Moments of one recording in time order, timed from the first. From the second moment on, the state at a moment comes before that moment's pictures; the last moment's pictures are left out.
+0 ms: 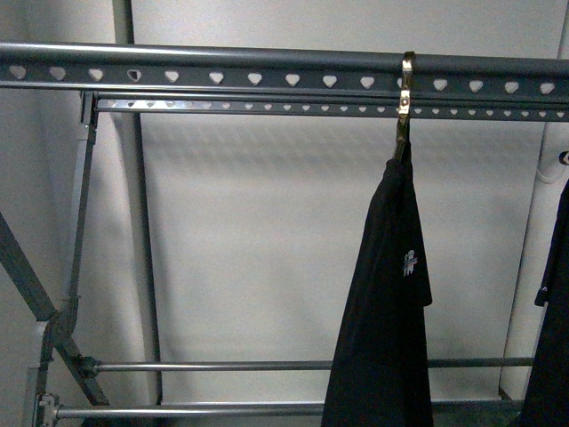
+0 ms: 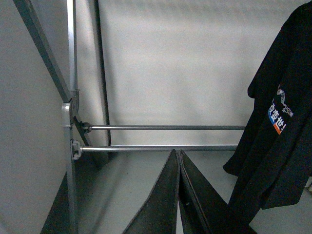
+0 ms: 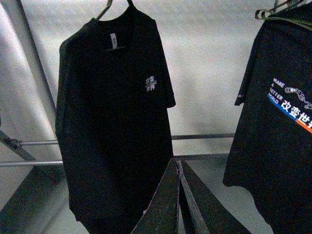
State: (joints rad) left arm 0.00 0.20 0.02 0.21 0.00 0.00; right arm 0.00 0.07 0.08 -0.01 0.00 0.00
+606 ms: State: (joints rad) left arm 0.00 0.00 0.02 0.00 0.00 0.00; right arm 0.00 0.00 0.01 0.00 0.00 0.00
